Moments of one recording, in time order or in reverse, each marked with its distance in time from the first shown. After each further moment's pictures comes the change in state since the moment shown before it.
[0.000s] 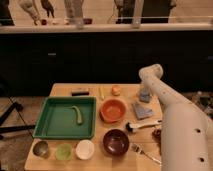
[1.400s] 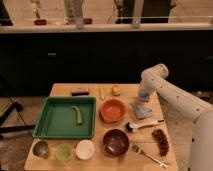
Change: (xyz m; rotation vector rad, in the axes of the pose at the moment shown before) arm -0.035 -0.029 -0.090 0.139 0.113 -0.111
